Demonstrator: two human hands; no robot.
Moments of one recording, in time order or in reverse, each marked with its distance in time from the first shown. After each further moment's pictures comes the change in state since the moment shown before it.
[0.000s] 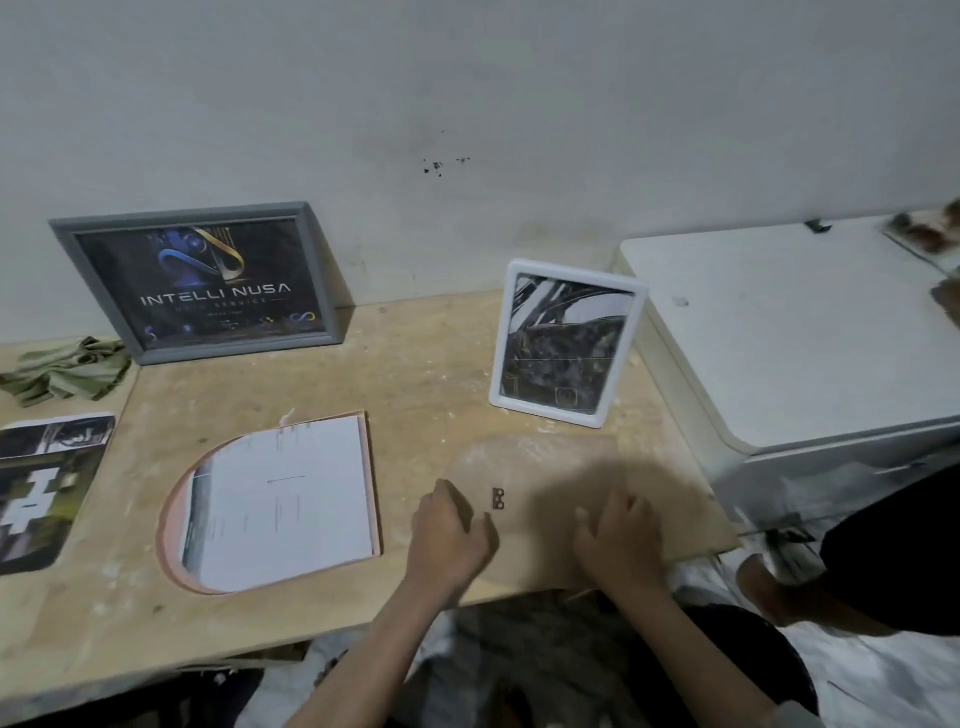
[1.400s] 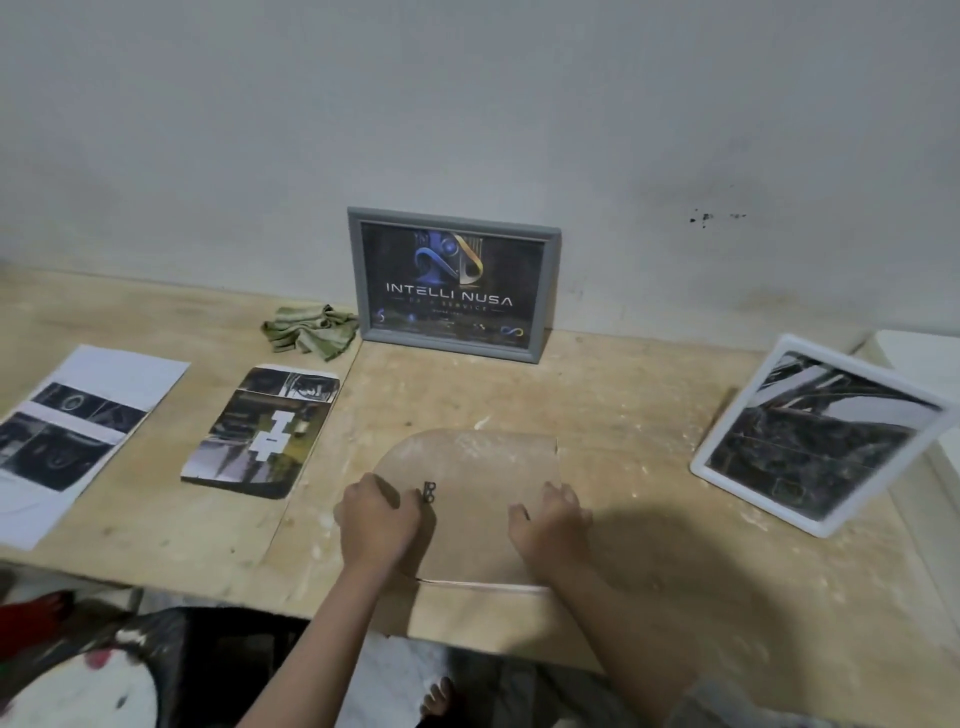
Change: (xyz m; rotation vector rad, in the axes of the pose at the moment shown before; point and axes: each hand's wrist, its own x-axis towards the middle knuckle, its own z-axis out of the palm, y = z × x) left_hand 0.021 -0.164 -0.208 -0.030 0.486 -0.429; right_hand -0.060 -0.262 0.097 0.241 -0.250 -0.336
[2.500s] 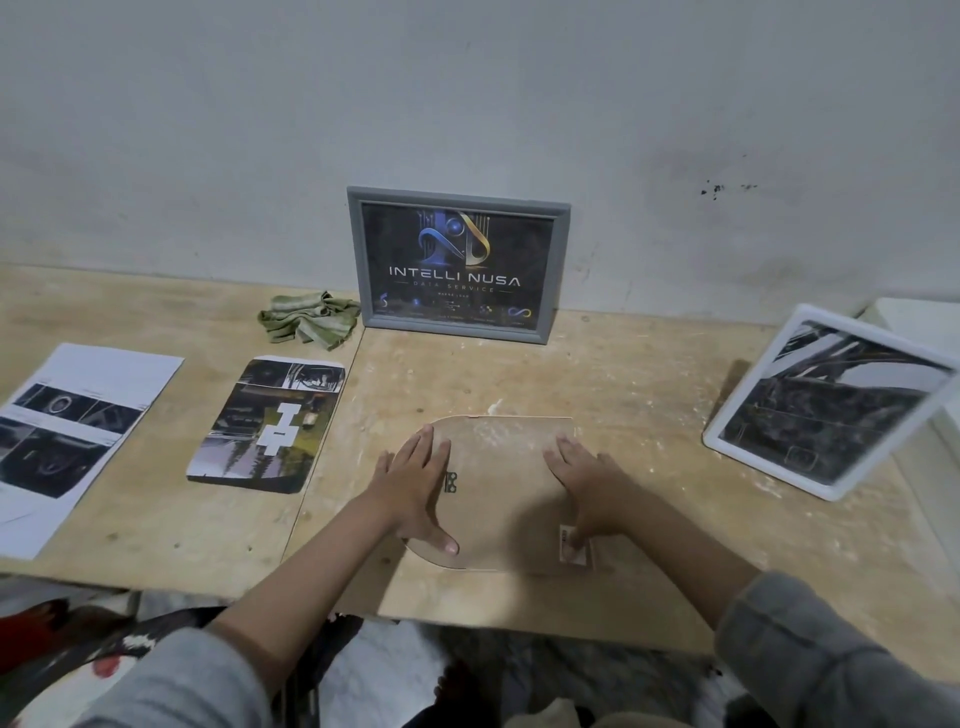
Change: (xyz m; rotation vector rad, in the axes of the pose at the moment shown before) left_hand 0.049 0.000 -0.010 0.776 -0.656 0.632; right_hand 0.041 0.007 -0.048 -0.867 -0.450 -0.436
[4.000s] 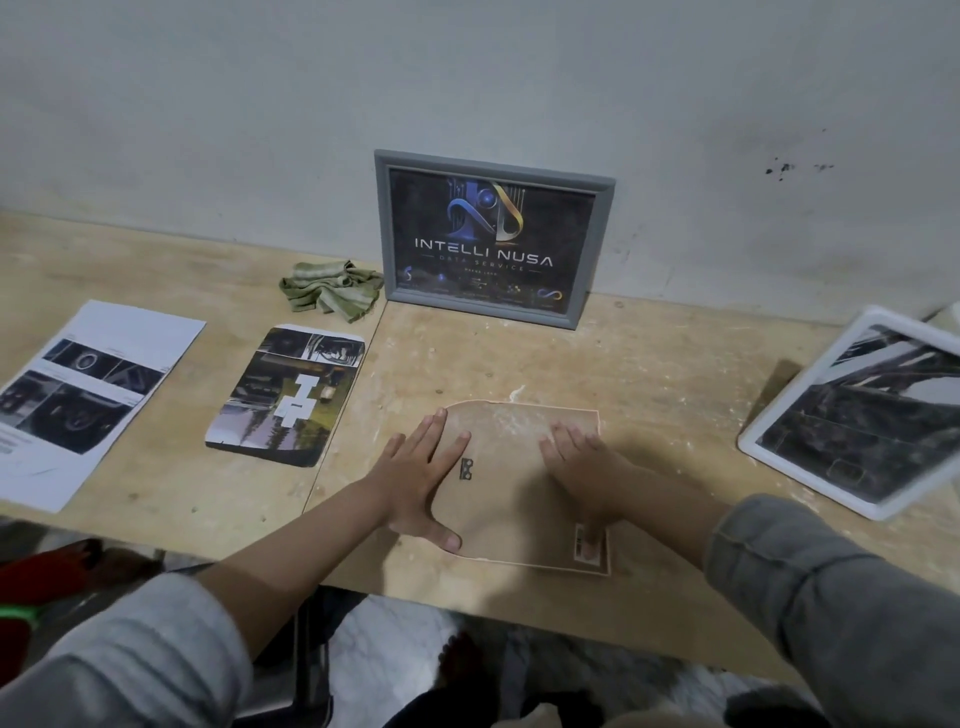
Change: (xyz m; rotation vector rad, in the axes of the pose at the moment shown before) left_hand 0.002 -0.021 0.014 0.085 -0.009 0.078; right_hand 0.019 -0.018 -0.012 -0.306 0.014 -0.182
